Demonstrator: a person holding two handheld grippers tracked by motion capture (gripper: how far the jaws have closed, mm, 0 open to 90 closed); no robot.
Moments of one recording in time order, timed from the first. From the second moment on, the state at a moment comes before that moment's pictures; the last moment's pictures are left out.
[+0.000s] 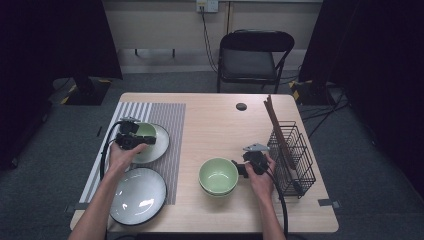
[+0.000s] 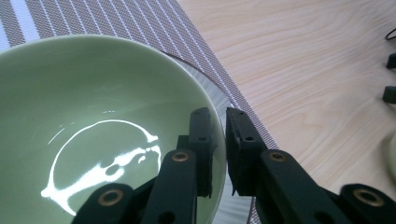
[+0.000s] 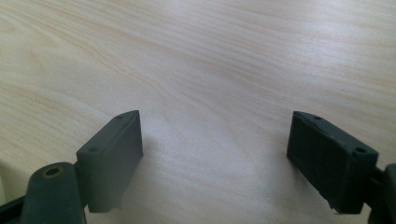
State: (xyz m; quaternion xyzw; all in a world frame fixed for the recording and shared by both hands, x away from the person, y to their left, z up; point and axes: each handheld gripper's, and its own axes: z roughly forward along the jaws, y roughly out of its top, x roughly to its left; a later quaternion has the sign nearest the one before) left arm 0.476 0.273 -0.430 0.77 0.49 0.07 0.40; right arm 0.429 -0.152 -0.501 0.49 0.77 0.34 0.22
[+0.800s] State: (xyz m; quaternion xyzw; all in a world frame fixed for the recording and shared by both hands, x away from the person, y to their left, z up) left arm 0.474 0.267 -0.426 0.78 0.47 0.07 0.40; right arm 0.429 -0.152 -0.501 0.49 0.77 0.34 0.22
